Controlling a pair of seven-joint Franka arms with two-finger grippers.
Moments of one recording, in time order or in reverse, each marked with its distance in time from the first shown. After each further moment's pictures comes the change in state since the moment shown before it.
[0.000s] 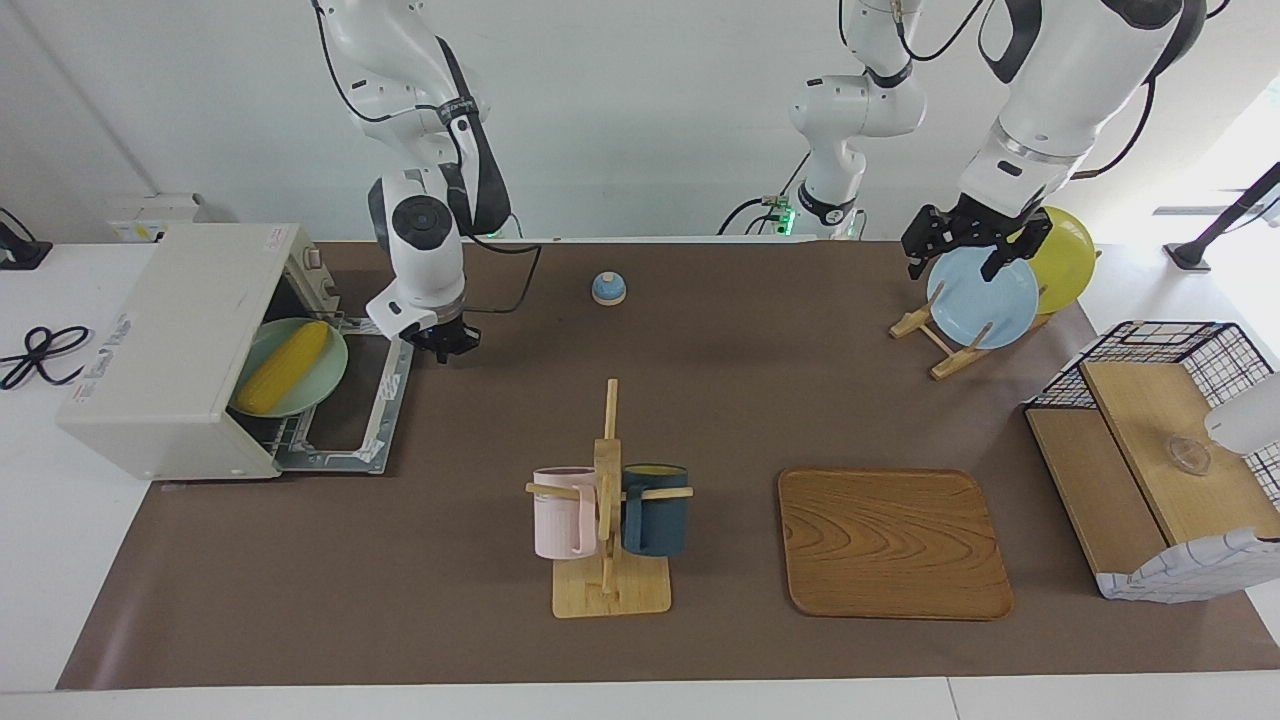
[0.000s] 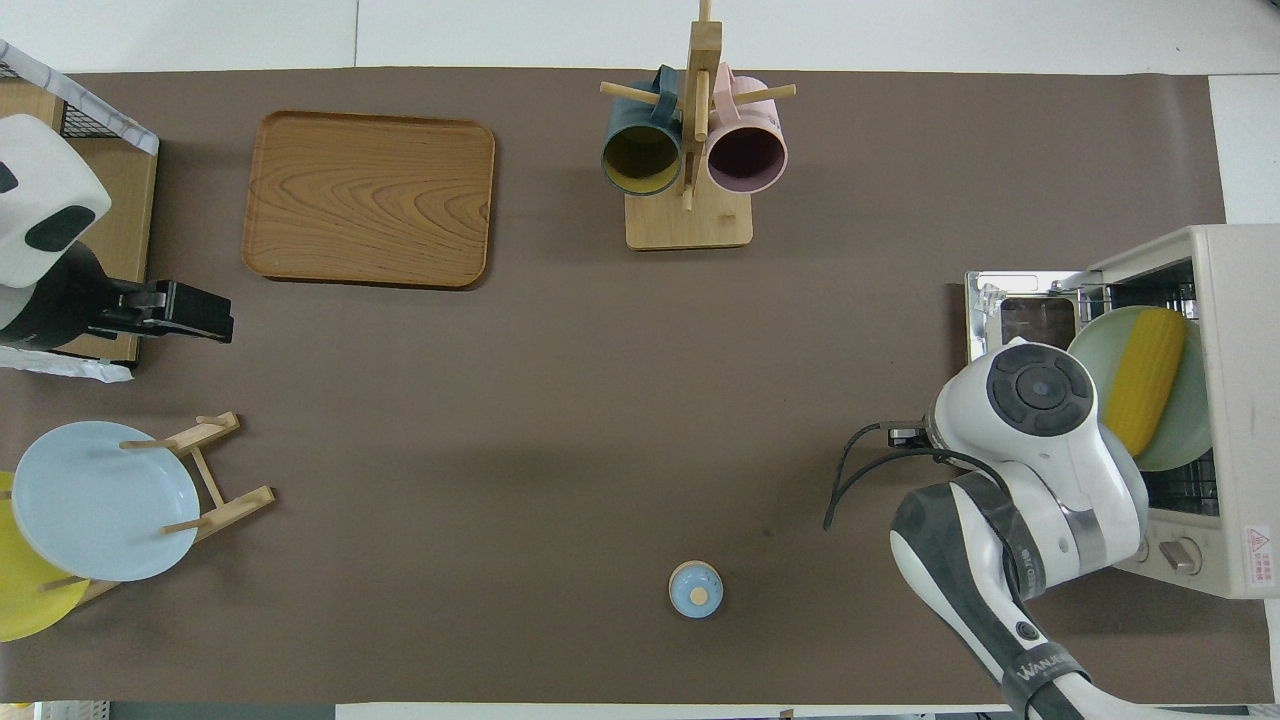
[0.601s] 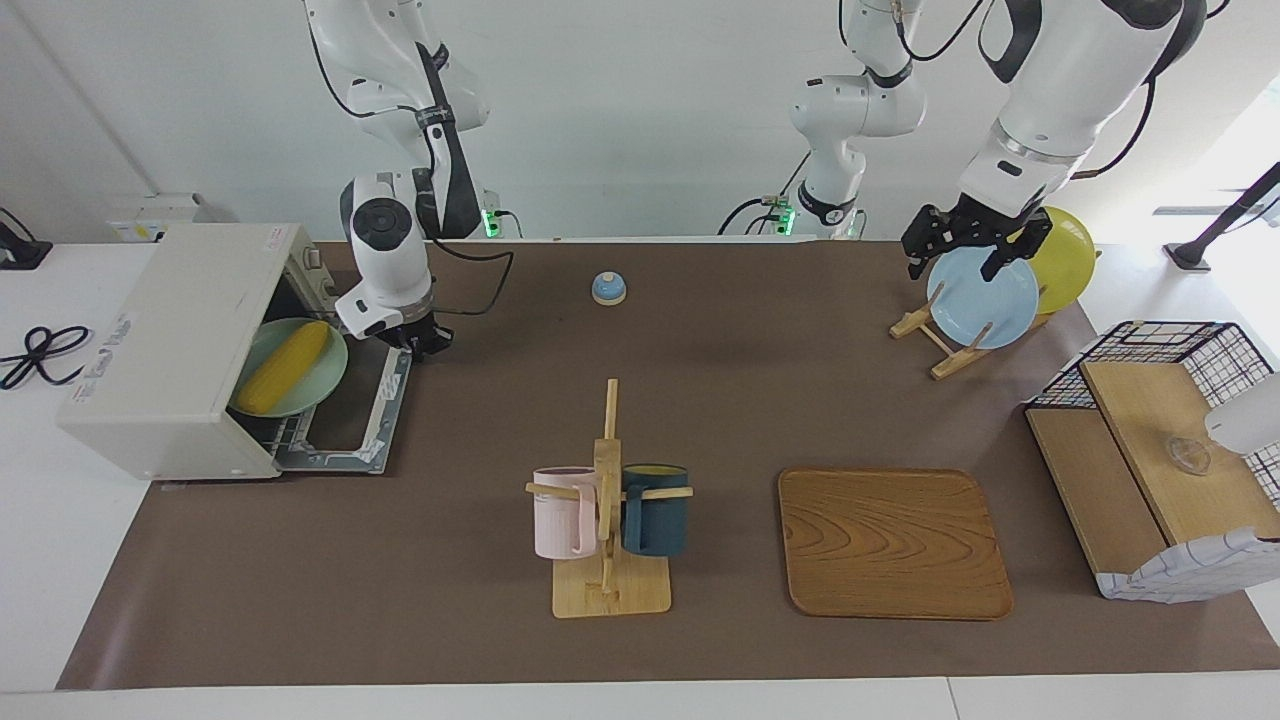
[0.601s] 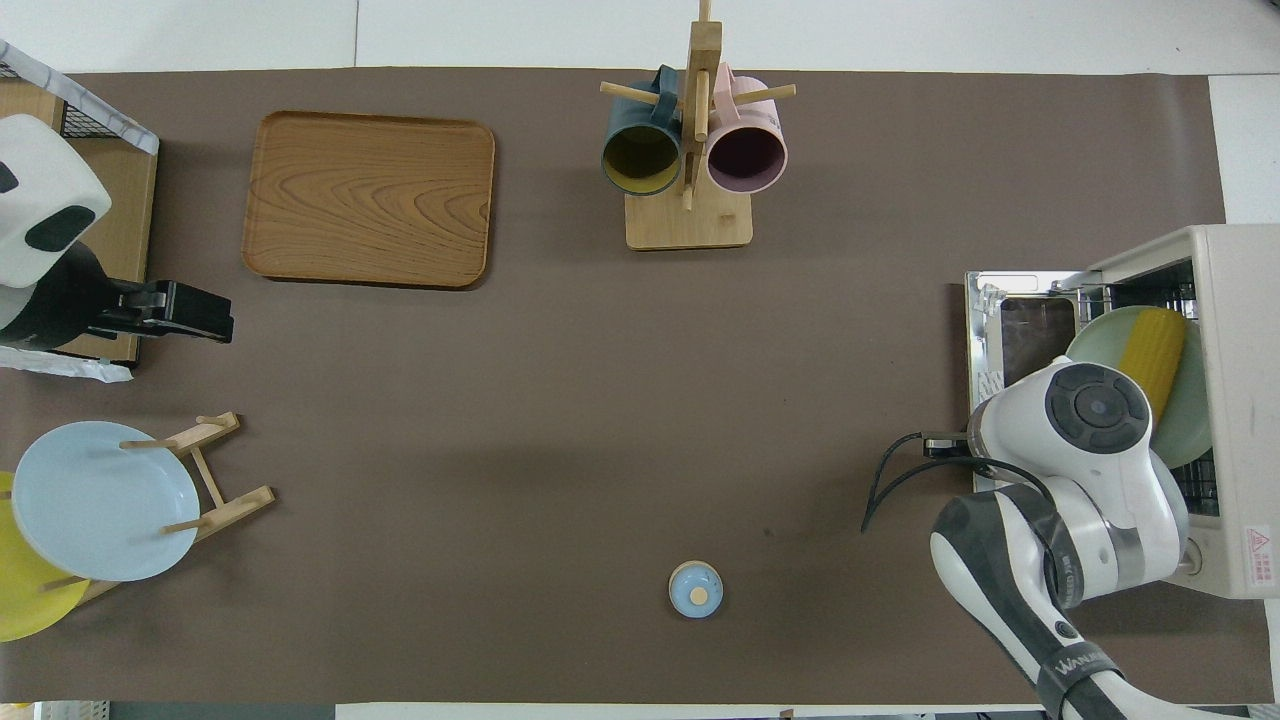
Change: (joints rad) left arm 0.000 0.000 0.000 0.000 0.000 0.000 0.000; right arm -0.090 -0.022 0.000 -0.075 -0.001 0.063 -0.037
